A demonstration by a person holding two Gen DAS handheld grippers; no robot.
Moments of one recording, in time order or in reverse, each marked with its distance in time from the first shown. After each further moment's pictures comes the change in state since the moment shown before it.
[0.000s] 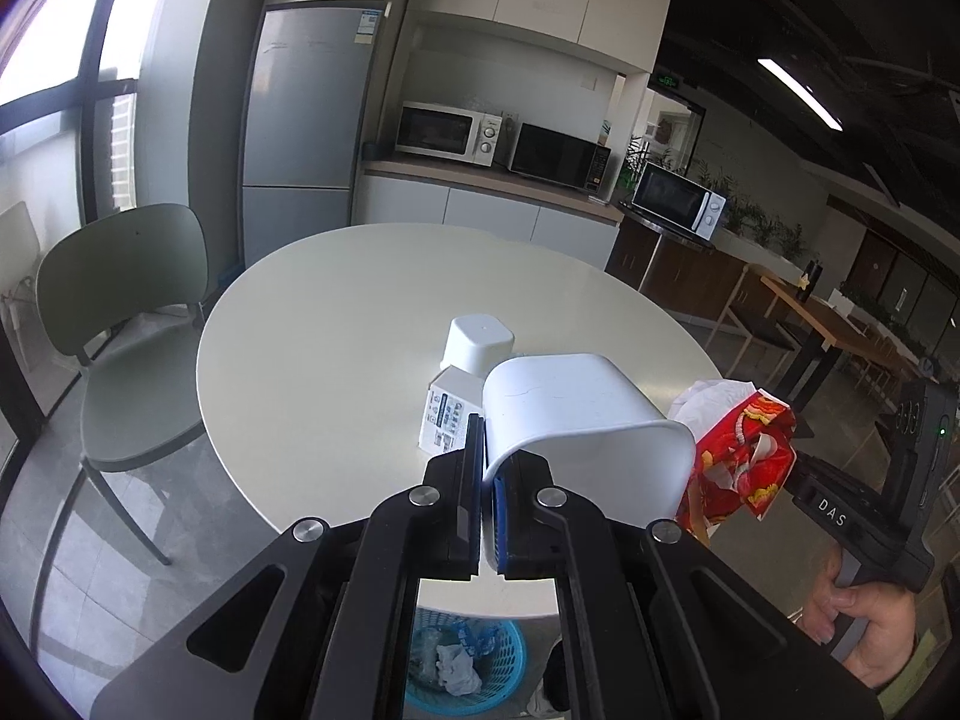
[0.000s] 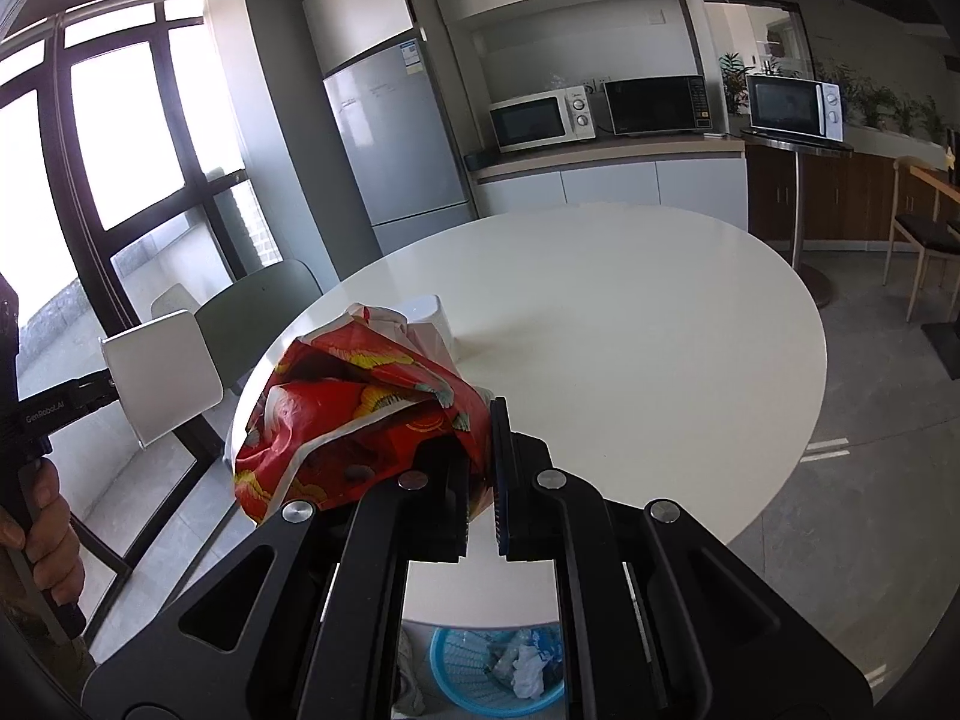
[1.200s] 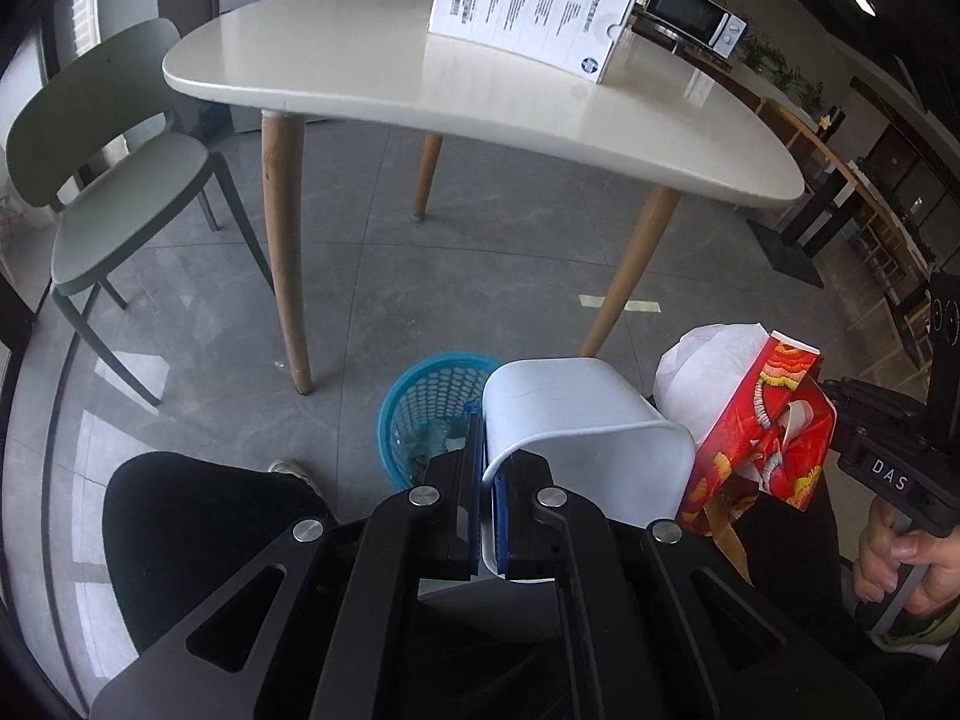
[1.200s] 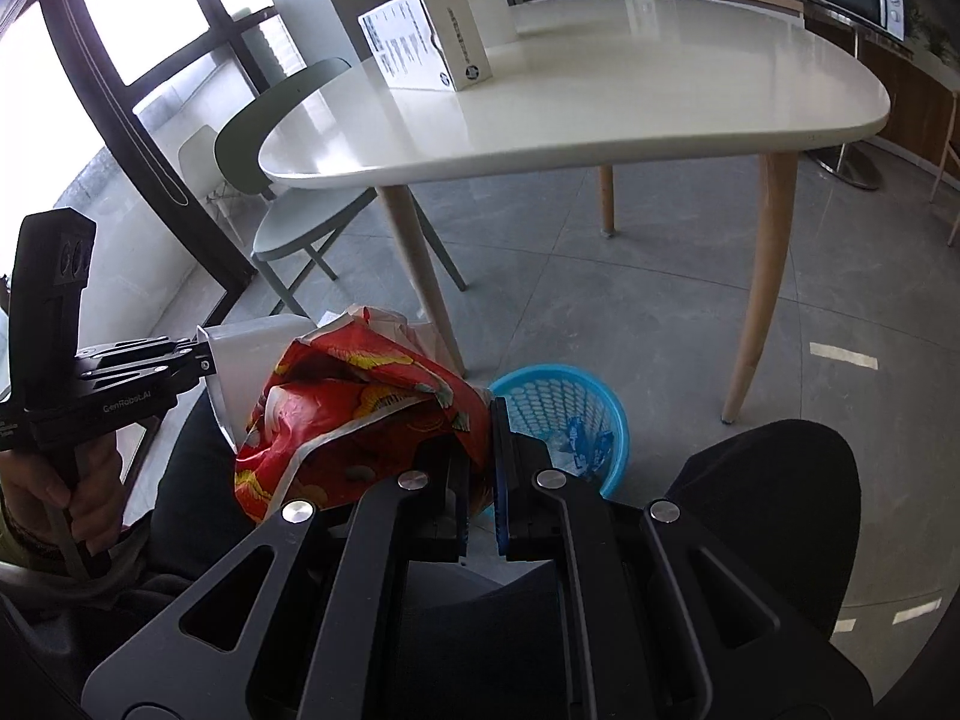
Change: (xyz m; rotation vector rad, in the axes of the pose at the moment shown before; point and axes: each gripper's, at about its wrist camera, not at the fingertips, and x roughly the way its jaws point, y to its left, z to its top) left arm 0.062 0.023 -0.194 0.003 0.457 0.007; right arm 0.027 0.014 -0.178 -0.026 0.430 0.064
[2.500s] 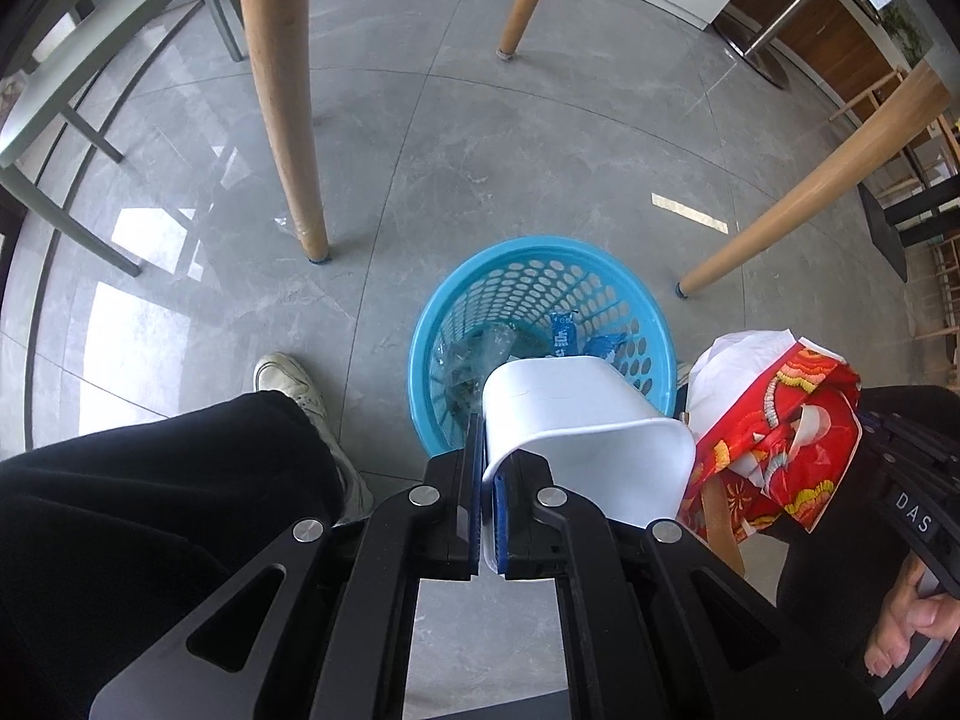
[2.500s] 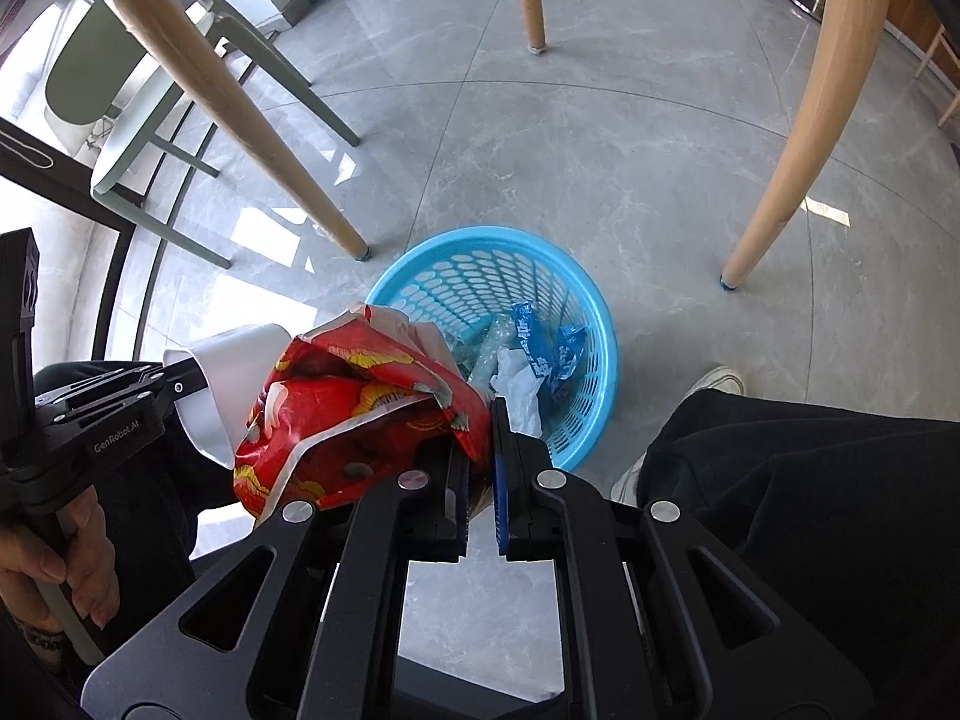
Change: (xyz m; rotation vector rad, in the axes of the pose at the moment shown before) left arm 0.219 0.065 0.005 -0.162 0.339 0.099; right arm 0.241 -0.065 0.000 0.178 0.386 -0.142
